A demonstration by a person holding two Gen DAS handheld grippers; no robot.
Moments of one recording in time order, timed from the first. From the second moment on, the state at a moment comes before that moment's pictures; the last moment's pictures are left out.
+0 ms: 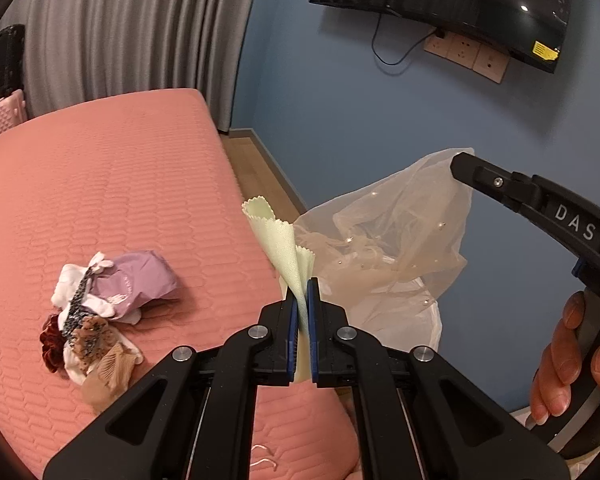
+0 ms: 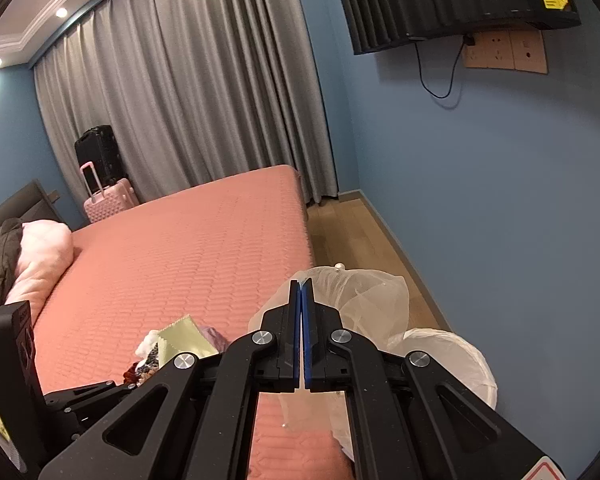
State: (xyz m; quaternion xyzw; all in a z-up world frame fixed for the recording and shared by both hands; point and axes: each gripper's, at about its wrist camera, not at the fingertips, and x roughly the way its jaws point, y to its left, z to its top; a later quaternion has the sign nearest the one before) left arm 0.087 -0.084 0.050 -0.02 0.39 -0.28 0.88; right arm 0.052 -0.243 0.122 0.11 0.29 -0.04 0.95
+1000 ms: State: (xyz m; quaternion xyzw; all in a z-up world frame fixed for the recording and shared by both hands) left arm 0.098 -0.151 0.025 0.00 0.41 -0.28 0.87; right arm 0.040 -0.303 0.072 0.15 0.32 -0.10 0.93
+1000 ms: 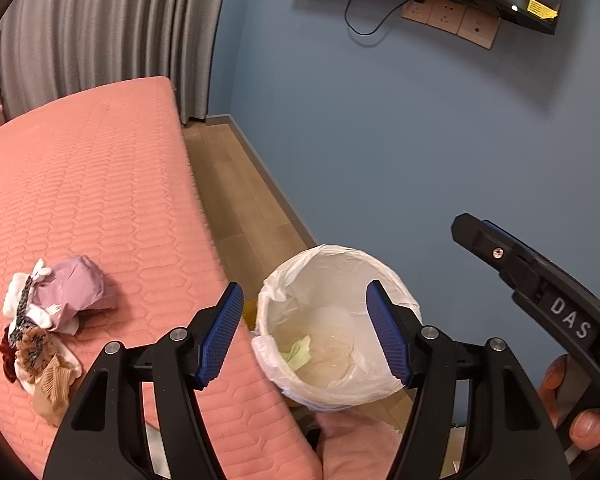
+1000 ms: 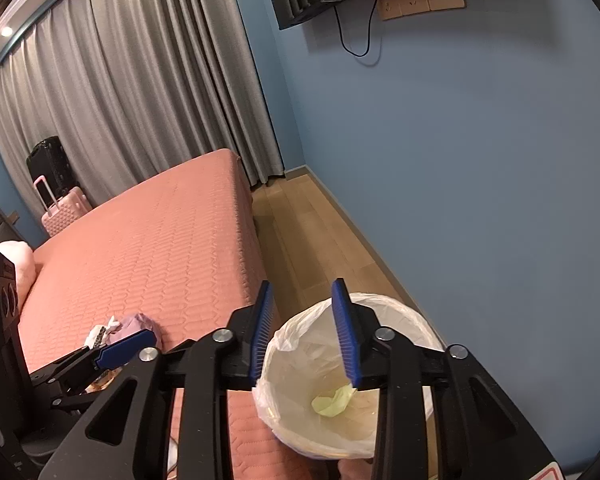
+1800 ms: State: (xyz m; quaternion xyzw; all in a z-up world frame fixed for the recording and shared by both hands) left arm 0.068 0.020 -0.030 -0.03 0.43 -0.12 0.89; right arm 0.013 -0.134 -0.002 0.10 0.43 0.03 0.90
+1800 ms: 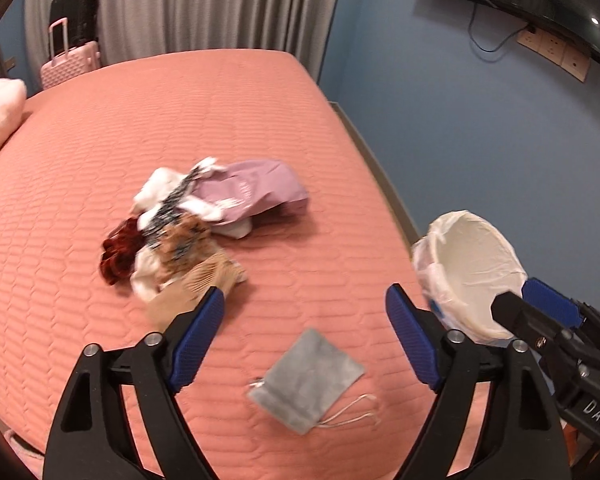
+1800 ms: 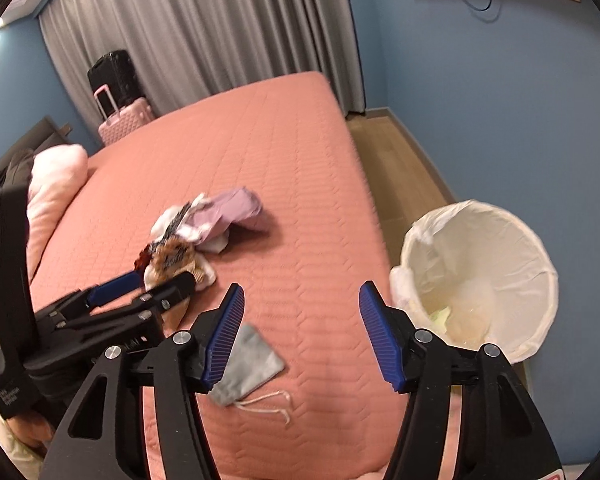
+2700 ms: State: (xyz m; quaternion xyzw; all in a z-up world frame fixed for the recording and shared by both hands) left arm 0.052 0.118 -0.103 -0.06 0.50 -0.04 0.86; right arm 0.002 -0.025 -0.147 0.01 0.56 0.06 0.83
